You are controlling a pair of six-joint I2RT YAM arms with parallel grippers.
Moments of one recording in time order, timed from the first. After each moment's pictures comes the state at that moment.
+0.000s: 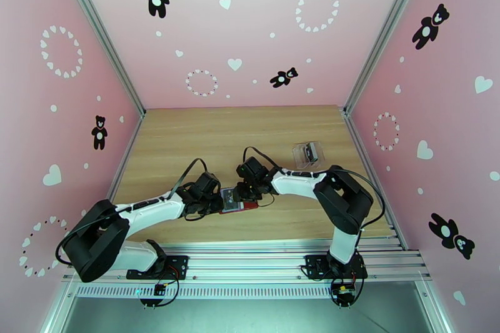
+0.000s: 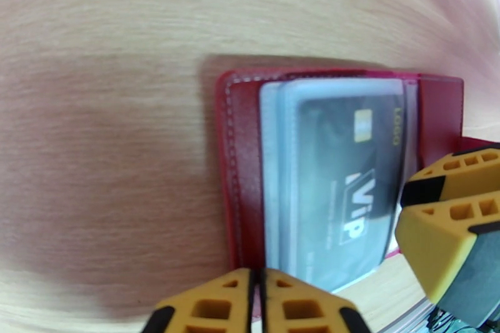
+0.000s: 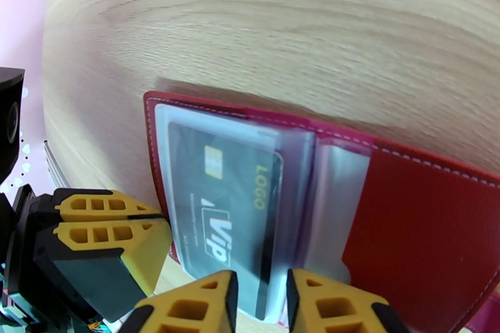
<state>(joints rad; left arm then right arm) -0.69 1.39 0.57 -0.29 0.12 -0.85 0.83 1.84 1.02 -0.26 -0.39 0.71</state>
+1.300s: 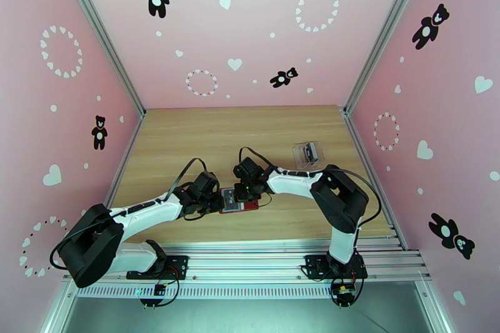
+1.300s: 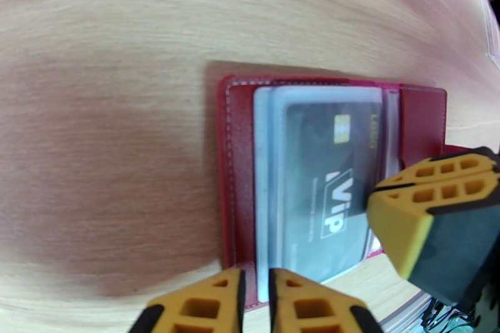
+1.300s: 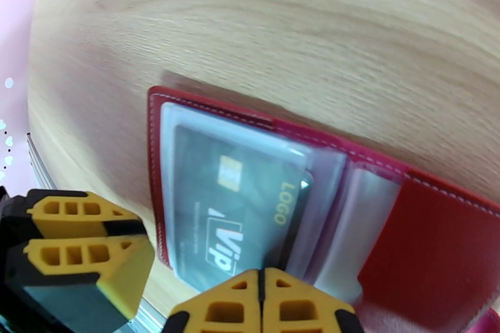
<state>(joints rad) -0.69 1.34 0.57 -0.31 0.12 -0.85 0.86 1.87 1.08 -0.34 -0.34 0.66</state>
